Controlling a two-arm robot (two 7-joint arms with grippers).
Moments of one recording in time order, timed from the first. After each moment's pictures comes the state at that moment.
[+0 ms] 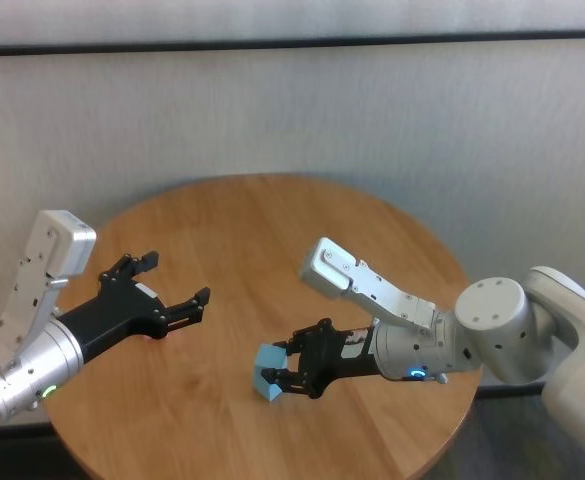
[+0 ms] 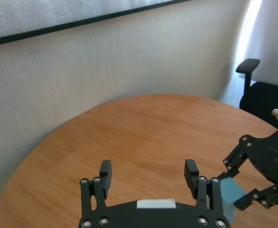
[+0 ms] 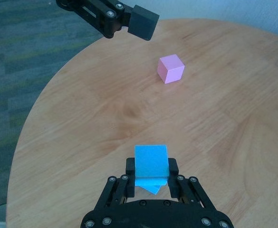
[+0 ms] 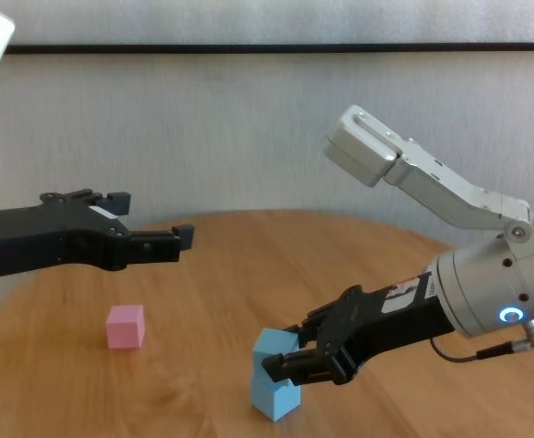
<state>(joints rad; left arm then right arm) -0.21 0.54 0.37 -1.54 -0.39 0.06 -0.39 0.63 0.39 -0.79 -1.20 0.21 0.32 0.75</state>
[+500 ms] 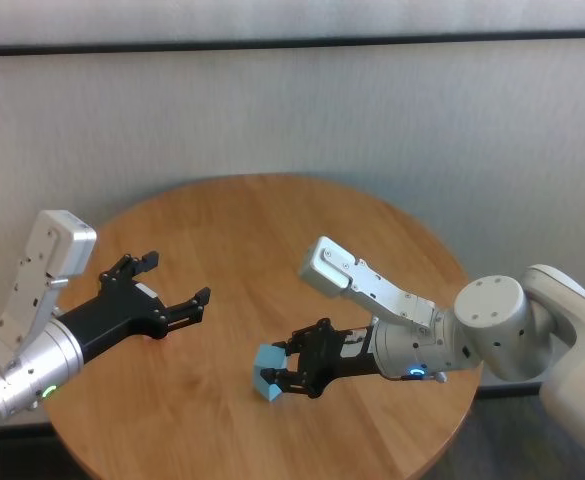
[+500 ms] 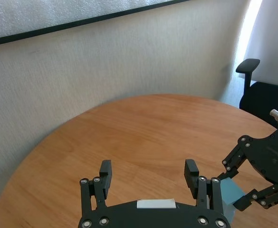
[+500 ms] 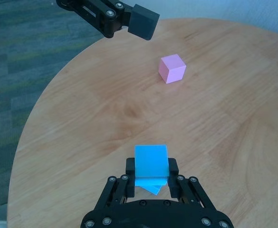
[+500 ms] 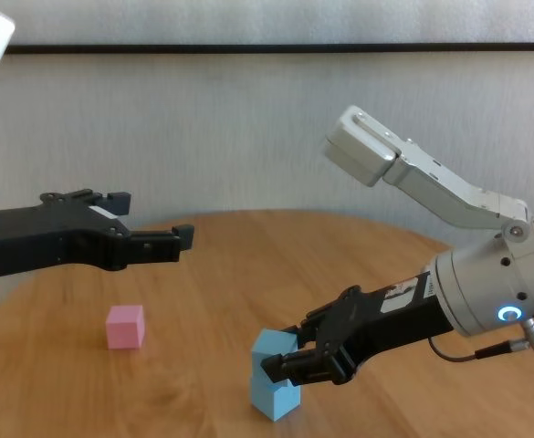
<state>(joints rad) -0.21 0.54 0.37 -1.54 -0.39 0.06 -0.39 0.64 0.38 -0.79 -1.18 0.21 0.31 0.75</state>
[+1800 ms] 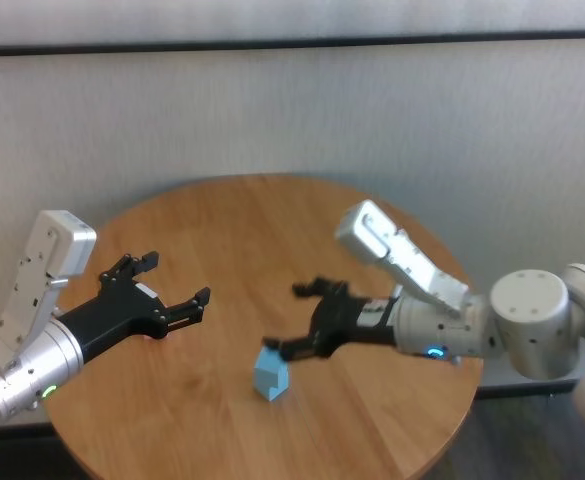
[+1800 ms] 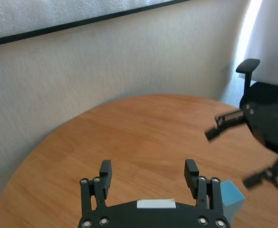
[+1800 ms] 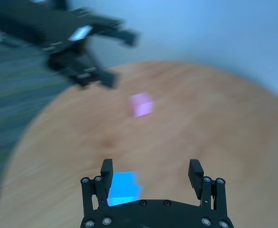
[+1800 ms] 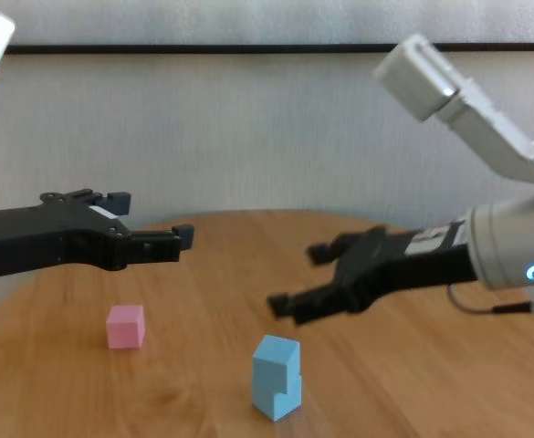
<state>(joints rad) -0.21 0.54 0.37 -1.54 -0.39 0.06 -0.39 0.57 0.42 -0.70 -1.28 0.25 0.25 0.62</state>
